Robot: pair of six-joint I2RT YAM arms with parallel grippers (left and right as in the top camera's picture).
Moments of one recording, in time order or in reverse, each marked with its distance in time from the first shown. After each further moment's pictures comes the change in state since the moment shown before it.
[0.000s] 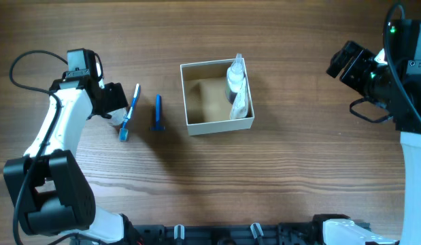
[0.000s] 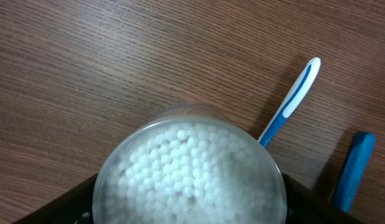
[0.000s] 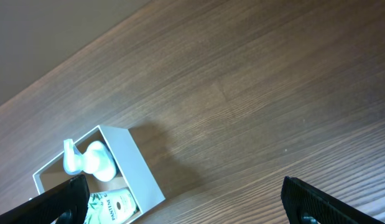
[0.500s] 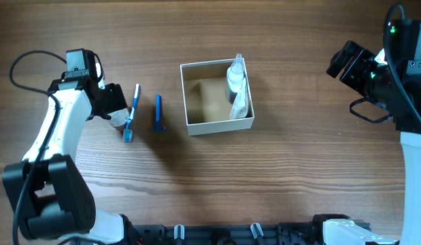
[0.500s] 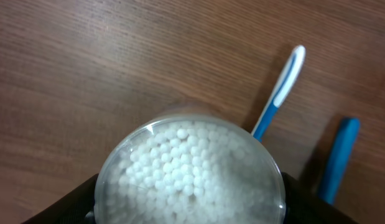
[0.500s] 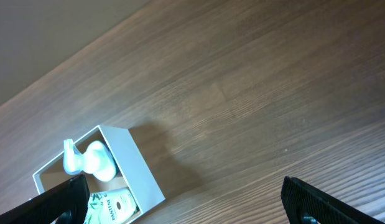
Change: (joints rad) left arm 0.000 -0.039 0.009 -0.053 0.031 0.010; right arm 0.000 0.000 0.000 0.000 0.000 0.000
